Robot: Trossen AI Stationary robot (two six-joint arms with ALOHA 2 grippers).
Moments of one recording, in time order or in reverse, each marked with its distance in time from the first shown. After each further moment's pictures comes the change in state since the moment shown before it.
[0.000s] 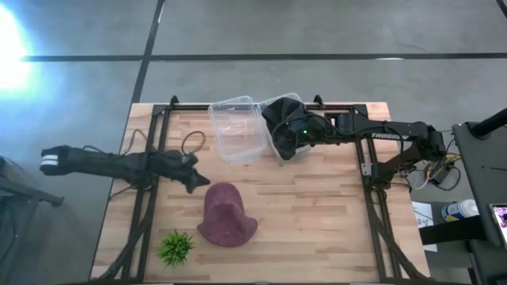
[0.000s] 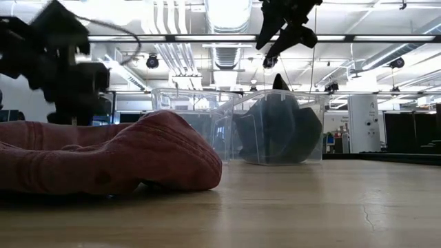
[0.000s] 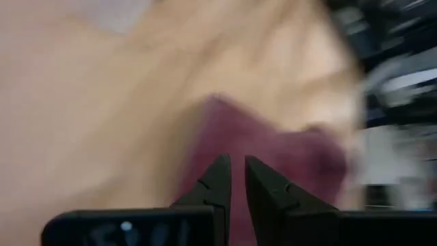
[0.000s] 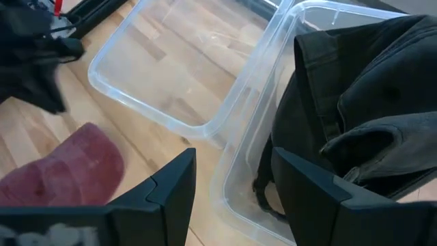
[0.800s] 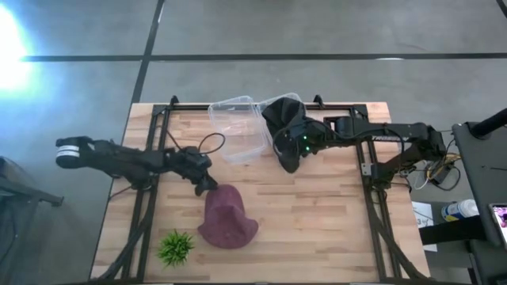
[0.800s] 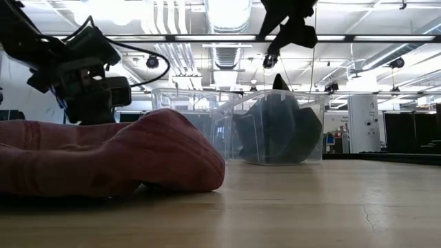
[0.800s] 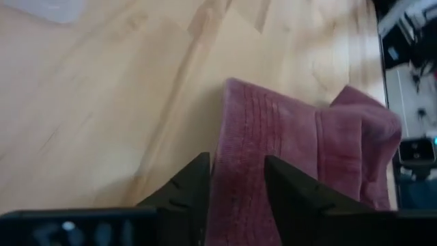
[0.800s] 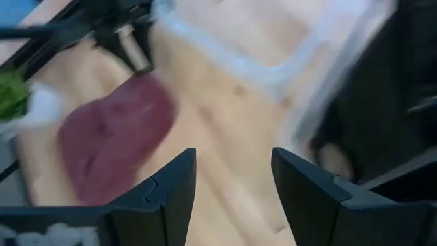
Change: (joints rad) left arm 0.108 0.442 0.061 0.241 0.215 0.269; right arm 0.045 0.000 0.000 -0.031 -0.247 -0.003
